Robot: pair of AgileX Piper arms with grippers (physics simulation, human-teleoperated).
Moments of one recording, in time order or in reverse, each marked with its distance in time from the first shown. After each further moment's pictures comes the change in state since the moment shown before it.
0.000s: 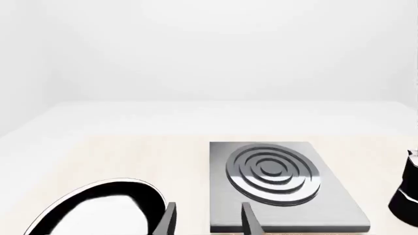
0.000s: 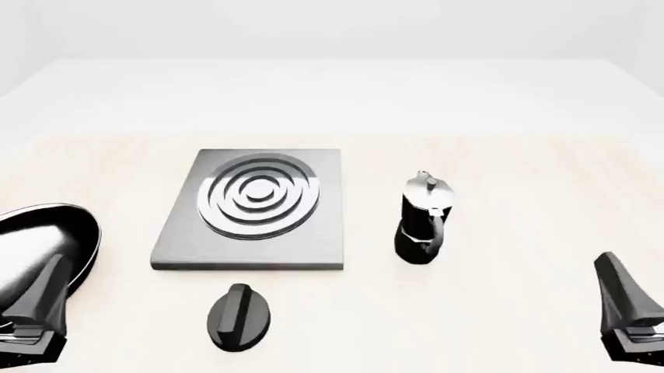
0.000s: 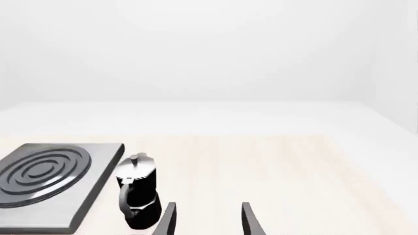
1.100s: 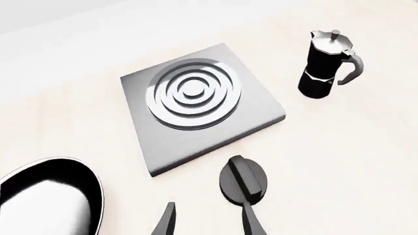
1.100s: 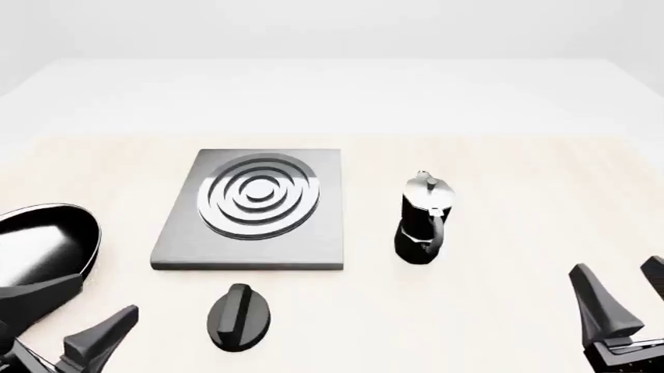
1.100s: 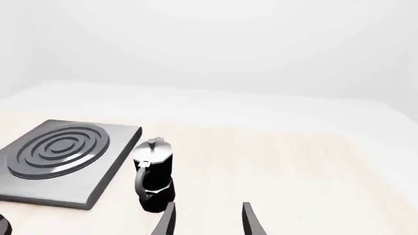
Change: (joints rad) left arm -0.394 0.202 -0.248 0.515 0.080; right arm 0.096 0.012 0.020 0.016 -0.036
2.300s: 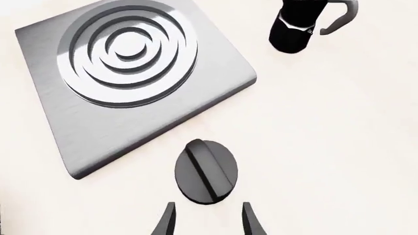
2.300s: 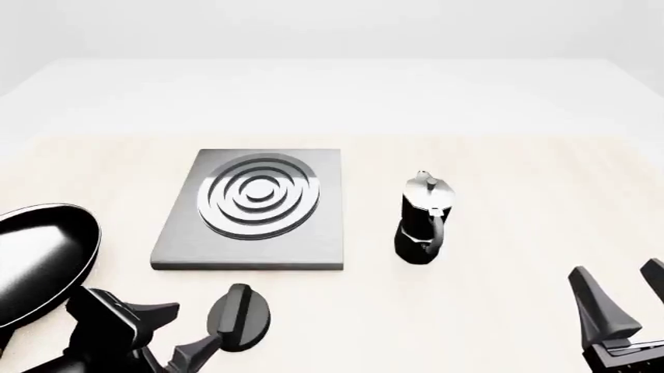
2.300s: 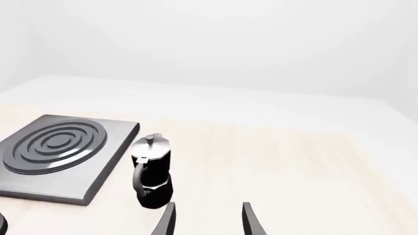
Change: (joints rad) left arm -0.201 0.644 0.204 -0.645 -0.122; right arm -0.006 -0.006 0.001 0.021 -0.012
